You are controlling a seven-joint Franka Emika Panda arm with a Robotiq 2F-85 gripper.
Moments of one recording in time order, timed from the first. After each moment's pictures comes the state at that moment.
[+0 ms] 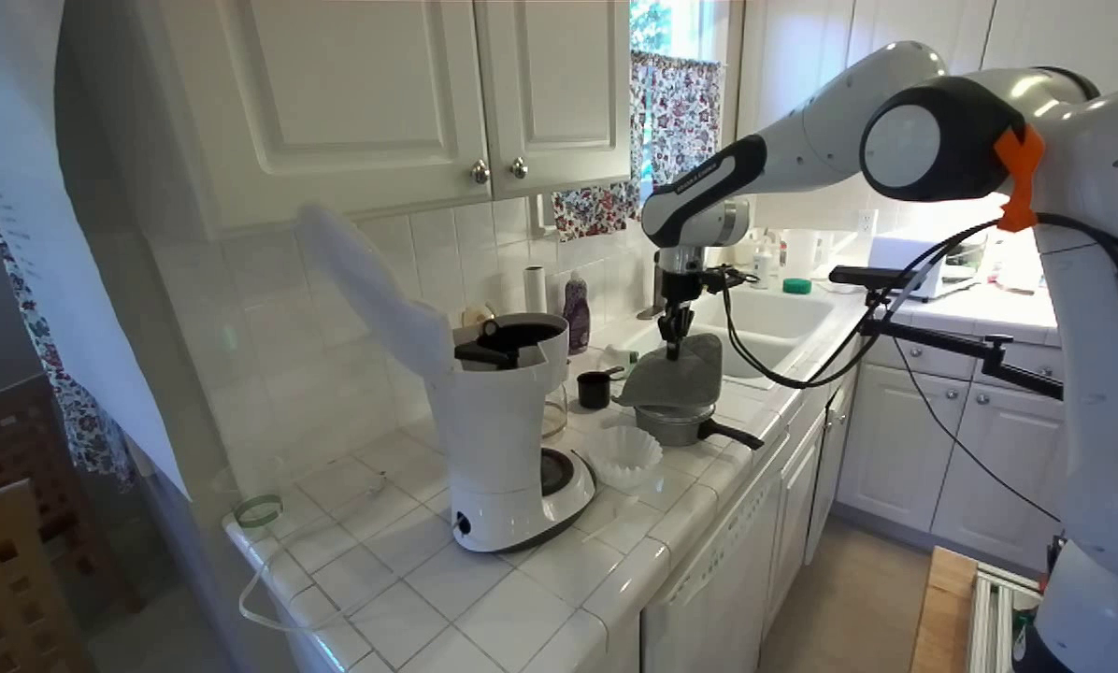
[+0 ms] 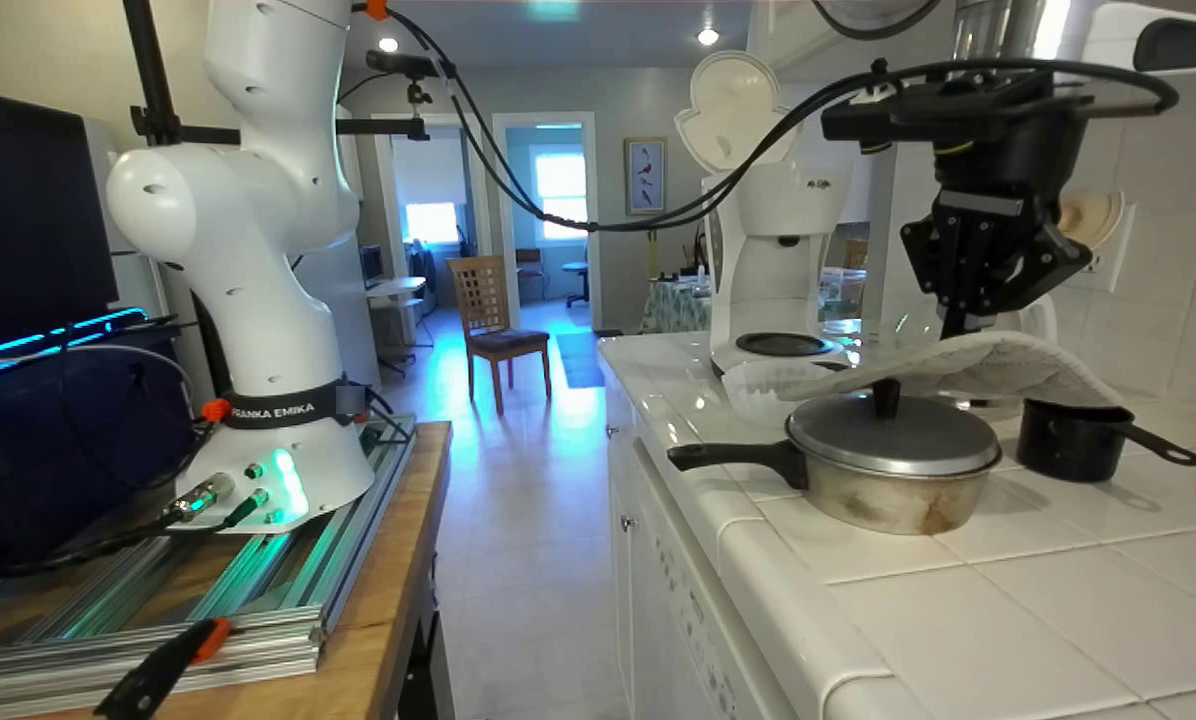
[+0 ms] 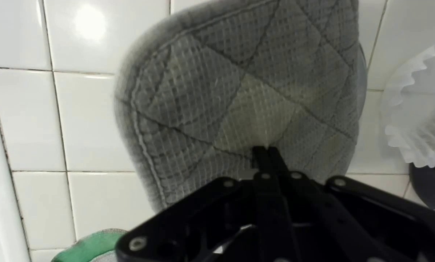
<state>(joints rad) -0.38 0.42 -0.12 -1.64 0.17 2.02 -0.64</state>
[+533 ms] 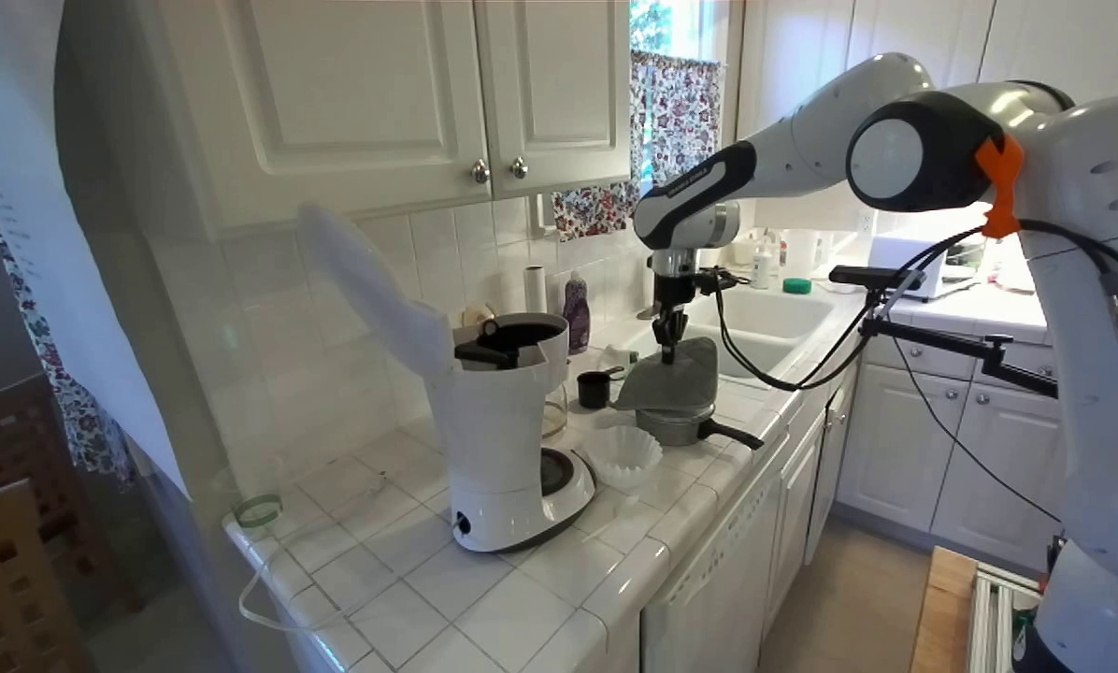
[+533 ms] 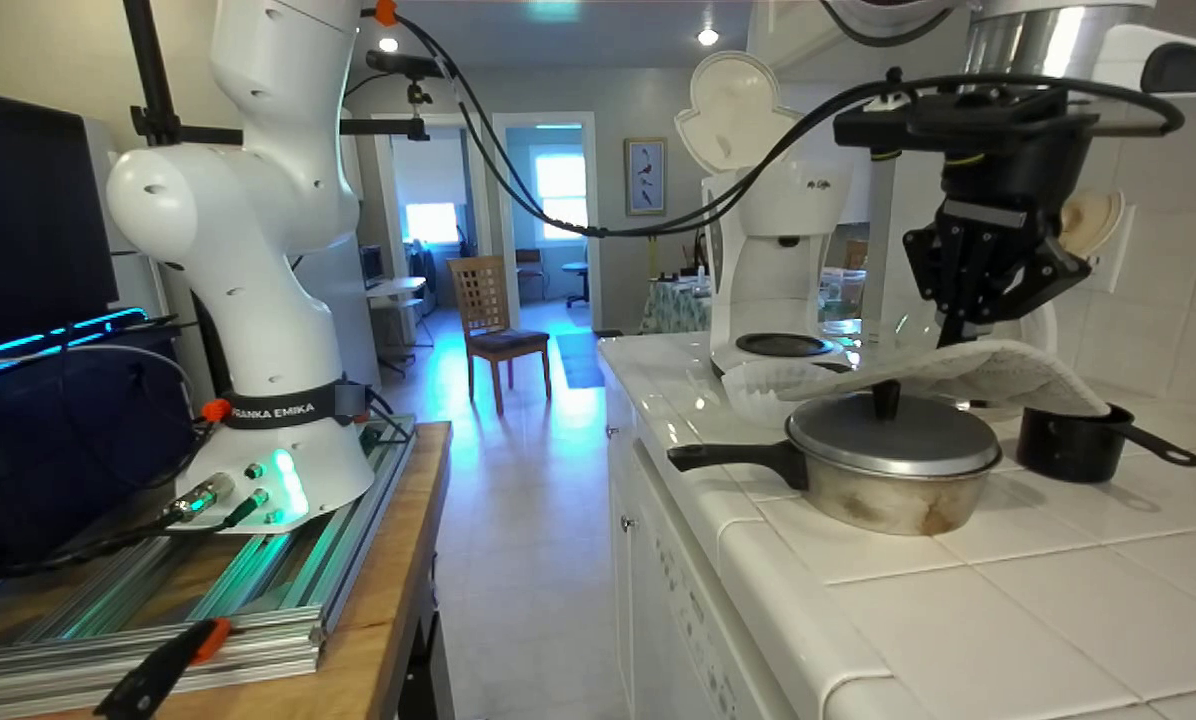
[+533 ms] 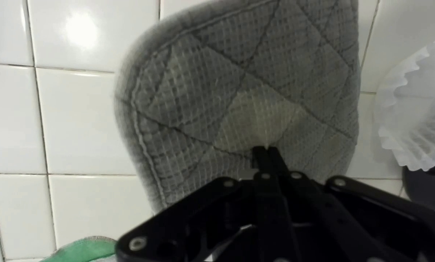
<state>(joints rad) -0.38 0.46 -0.12 -1.58 0.17 1.96 -0.64</state>
